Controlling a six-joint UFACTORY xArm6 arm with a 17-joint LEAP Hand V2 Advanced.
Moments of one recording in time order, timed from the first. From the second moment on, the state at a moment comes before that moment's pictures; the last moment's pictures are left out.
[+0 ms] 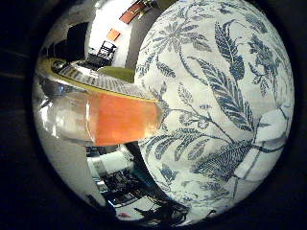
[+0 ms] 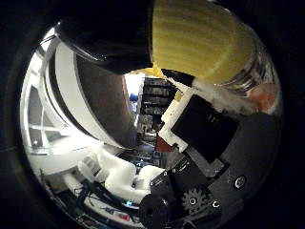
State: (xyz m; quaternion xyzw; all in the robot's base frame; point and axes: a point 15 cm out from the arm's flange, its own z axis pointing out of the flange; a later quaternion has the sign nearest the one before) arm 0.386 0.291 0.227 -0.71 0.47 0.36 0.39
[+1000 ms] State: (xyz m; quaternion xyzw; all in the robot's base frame) arm 0.375 0.254 0.214 -0.77 0.47 0.32 0.29
